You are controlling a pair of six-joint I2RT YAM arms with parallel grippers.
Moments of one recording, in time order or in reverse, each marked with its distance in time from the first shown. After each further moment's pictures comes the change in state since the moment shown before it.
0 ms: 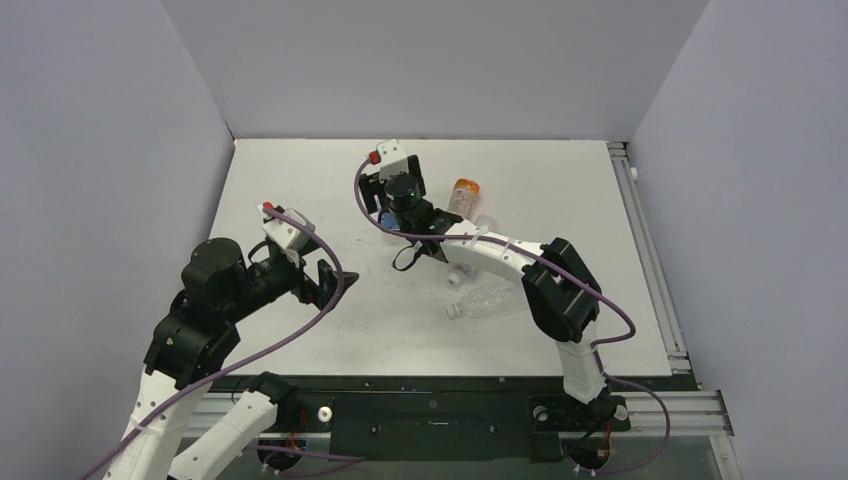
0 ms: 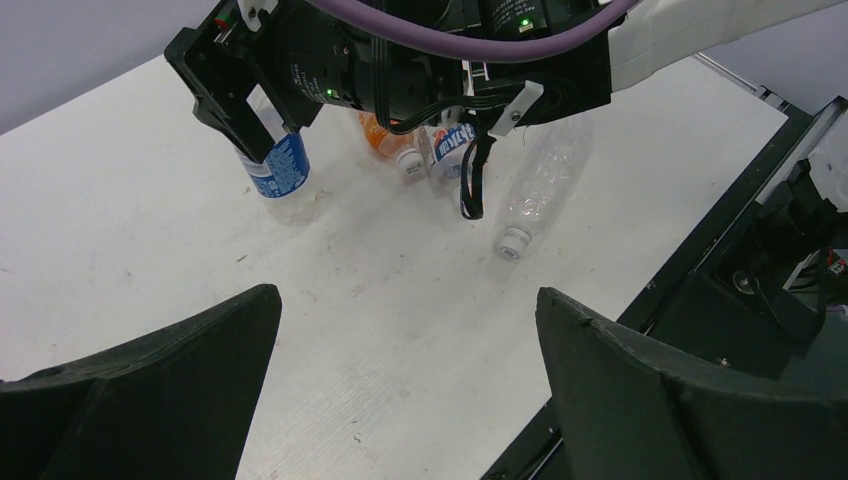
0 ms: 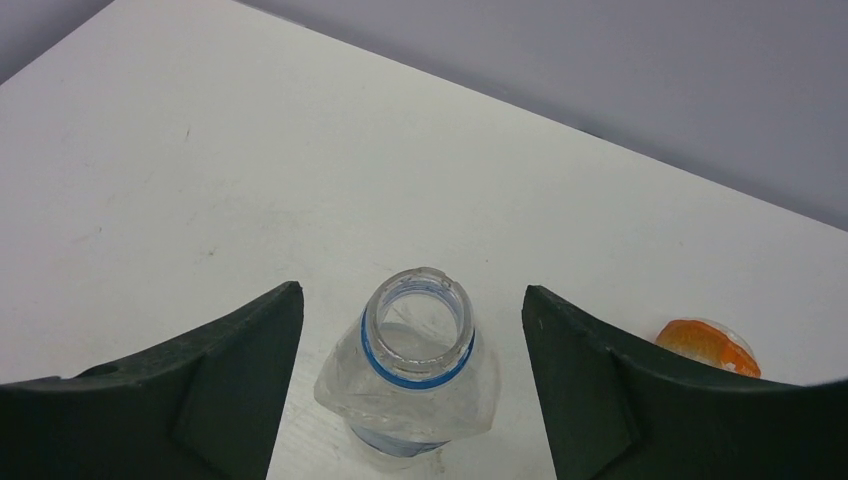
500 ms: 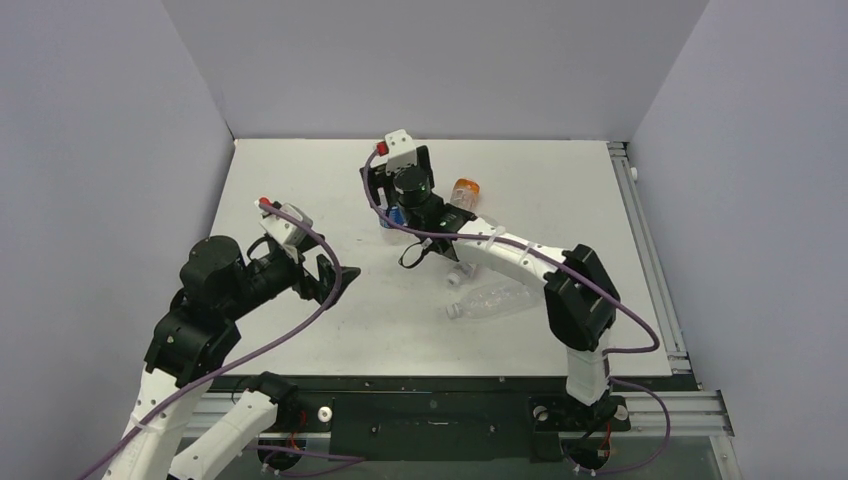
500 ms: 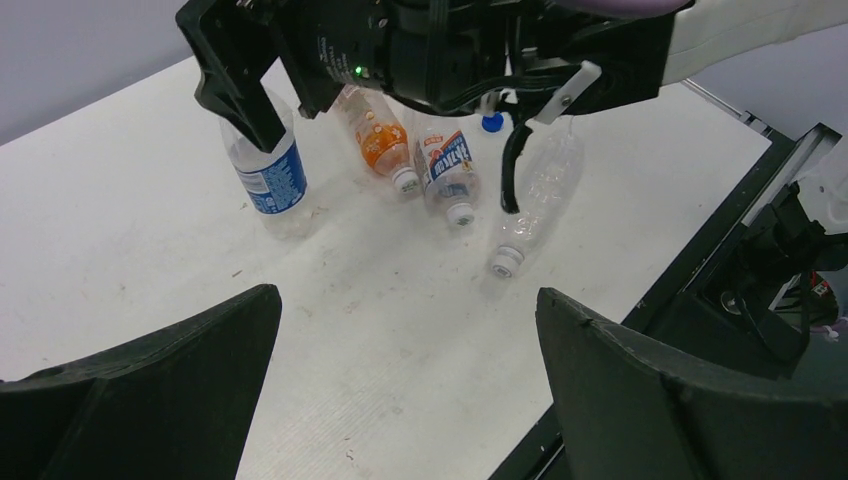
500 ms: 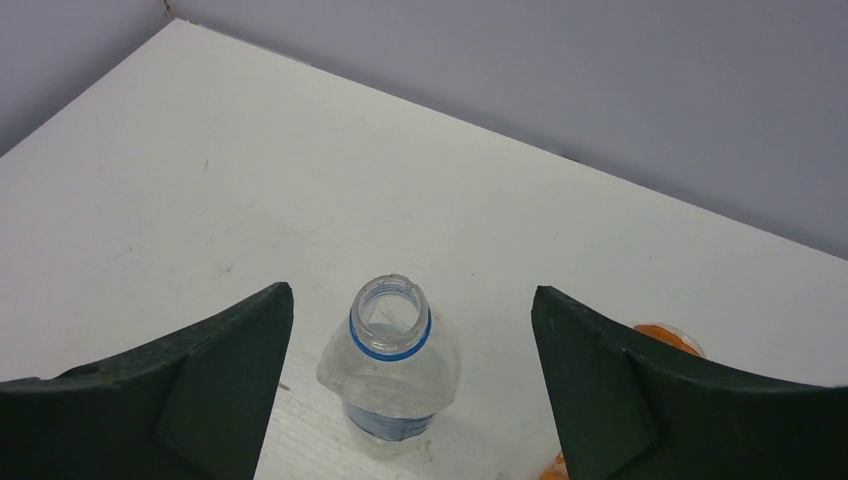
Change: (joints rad) left arm 0.000 0.005 0.004 0.037 0.002 -0.033; right arm 0.000 -0.078 -0.012 -0.050 -0.003 -0.004
